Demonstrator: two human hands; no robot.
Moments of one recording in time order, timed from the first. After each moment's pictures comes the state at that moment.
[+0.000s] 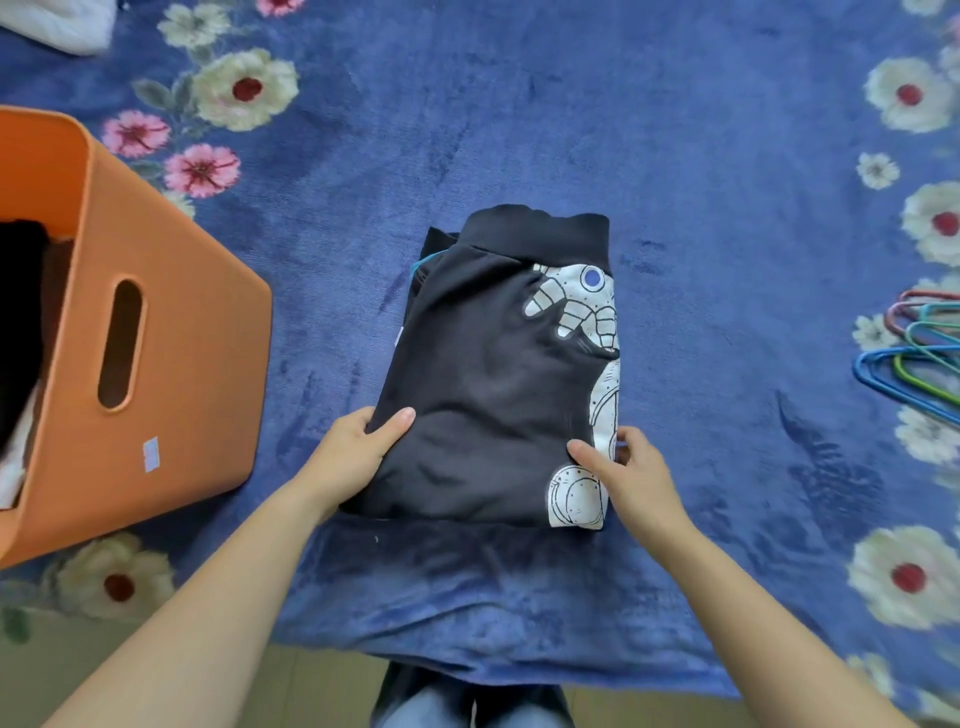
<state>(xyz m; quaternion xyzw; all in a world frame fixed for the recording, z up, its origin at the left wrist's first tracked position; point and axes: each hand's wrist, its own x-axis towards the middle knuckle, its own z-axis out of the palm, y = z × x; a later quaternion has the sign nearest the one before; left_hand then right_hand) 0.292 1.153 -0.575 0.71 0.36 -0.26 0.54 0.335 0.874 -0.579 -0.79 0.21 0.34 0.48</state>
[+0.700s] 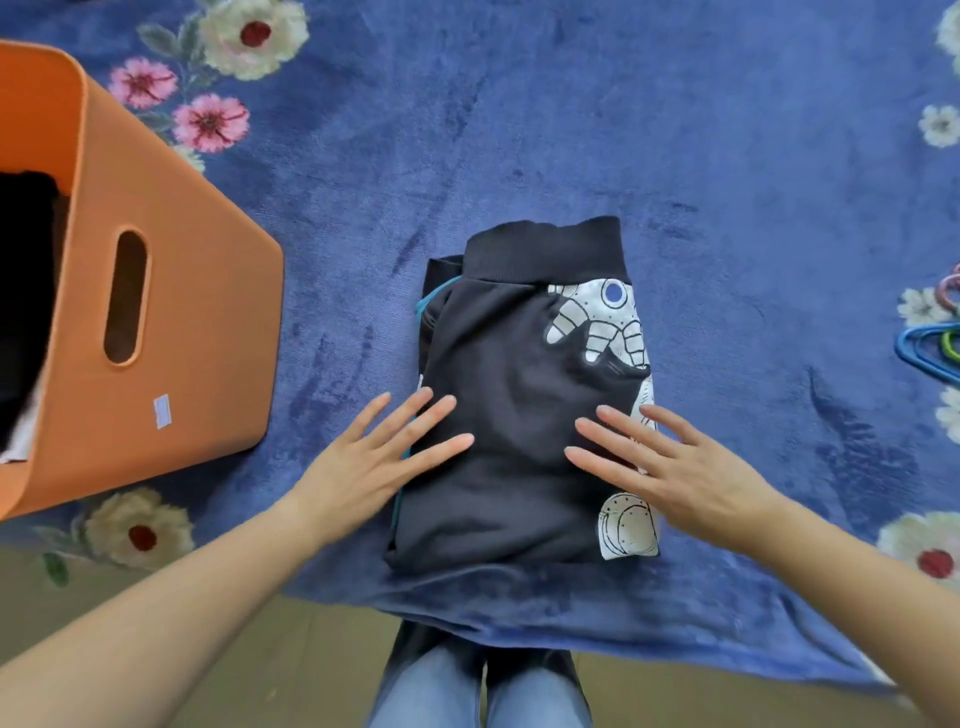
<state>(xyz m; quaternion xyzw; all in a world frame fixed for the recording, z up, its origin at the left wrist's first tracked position) 0.235 1.167 -0.605 0.95 -0.26 -0.13 -0.08 0.350 0.805 -0.592 -0.79 -0.60 0.09 -0.07</state>
